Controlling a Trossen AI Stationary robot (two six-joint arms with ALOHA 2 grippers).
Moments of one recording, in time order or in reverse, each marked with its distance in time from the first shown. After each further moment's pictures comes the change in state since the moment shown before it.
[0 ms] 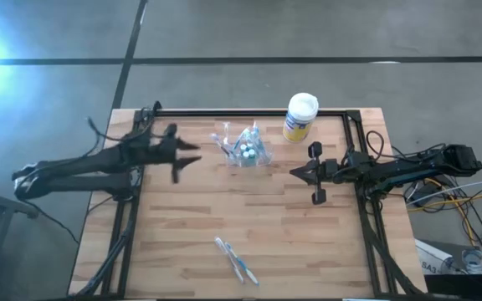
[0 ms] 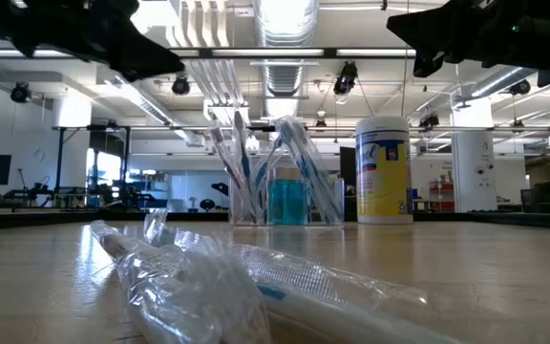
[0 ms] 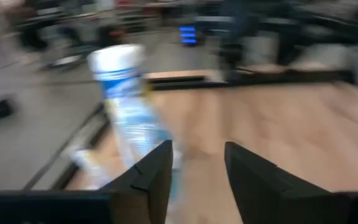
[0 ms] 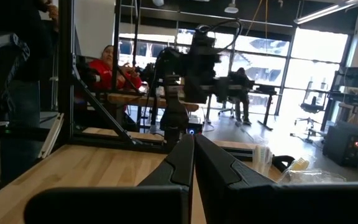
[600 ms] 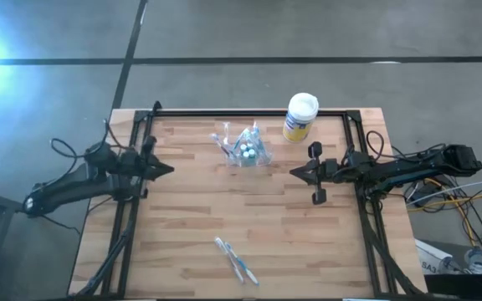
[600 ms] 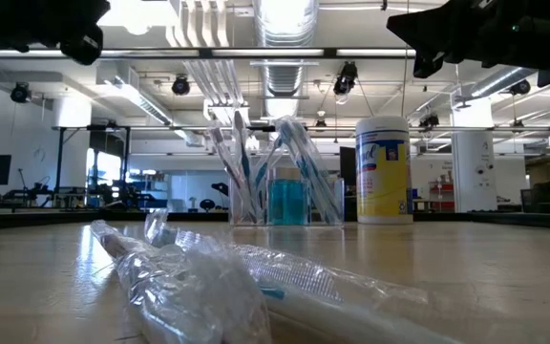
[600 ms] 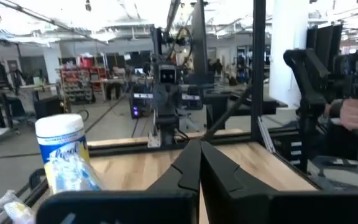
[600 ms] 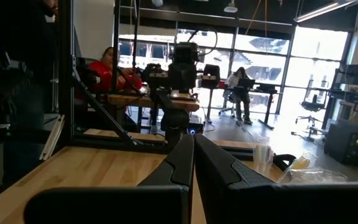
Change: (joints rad) left arm 0.001 -0.477 -0.172 -0.081 0.291 -0.132; right arm 0.000 0.000 0.000 0.000 0.001 0.013
